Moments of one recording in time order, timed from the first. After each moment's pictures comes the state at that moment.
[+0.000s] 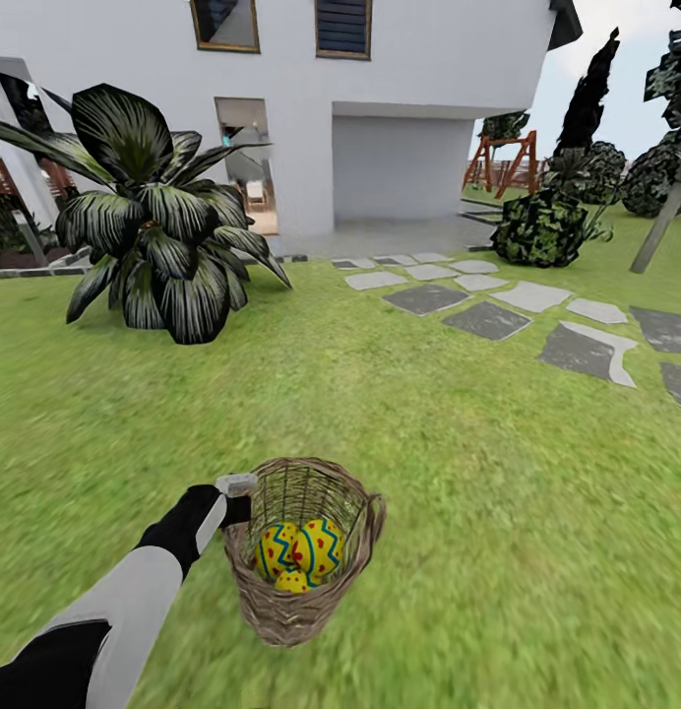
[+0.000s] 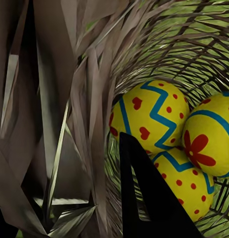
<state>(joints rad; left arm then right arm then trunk) -0.86 -0.03 0.13 -0.44 0.02 0.57 0.09 -0.42 0.03 -0.03 0.03 0.39 -0.11 0.10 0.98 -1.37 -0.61</state>
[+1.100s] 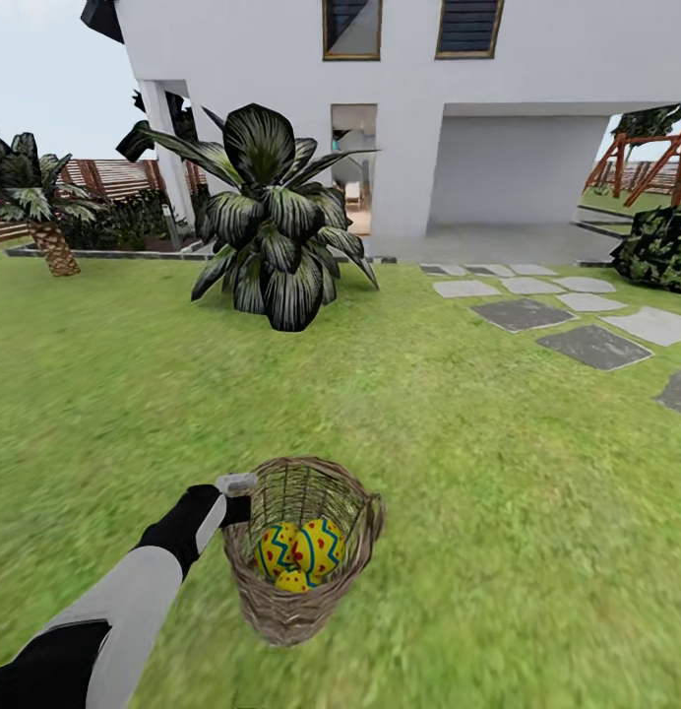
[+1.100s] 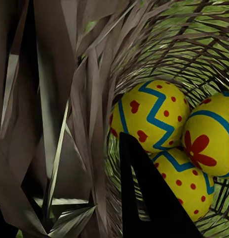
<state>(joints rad) -0.86 -0.03 0.13 -0.44 0.02 0.56 0.09 -0.42 0.03 -0.03 0.03 0.39 -0.11 0.11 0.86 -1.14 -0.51</state>
